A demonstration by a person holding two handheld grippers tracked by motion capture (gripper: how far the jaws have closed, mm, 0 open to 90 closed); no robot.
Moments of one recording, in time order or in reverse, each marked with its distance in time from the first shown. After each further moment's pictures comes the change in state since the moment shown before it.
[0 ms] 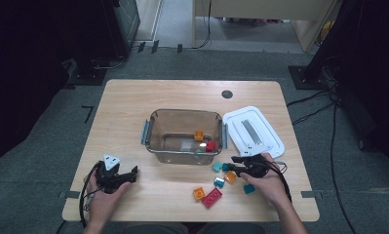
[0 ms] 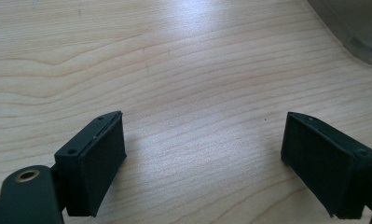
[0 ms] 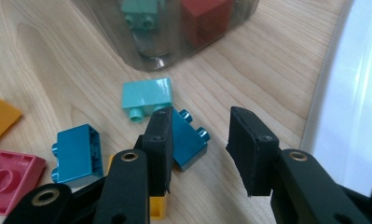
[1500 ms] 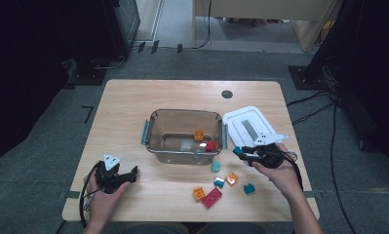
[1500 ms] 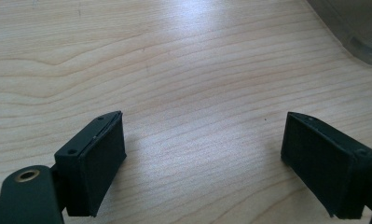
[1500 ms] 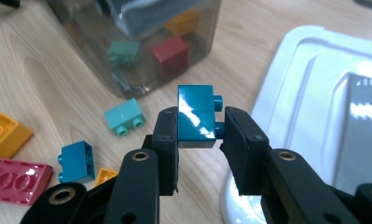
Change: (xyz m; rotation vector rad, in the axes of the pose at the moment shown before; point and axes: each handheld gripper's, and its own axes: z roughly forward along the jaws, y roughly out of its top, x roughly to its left) left arm 0.000 0.000 0.000 0.000 0.000 0.000; right arm -0.021 0.029 -0.049 -0.036 -0.045 0.009
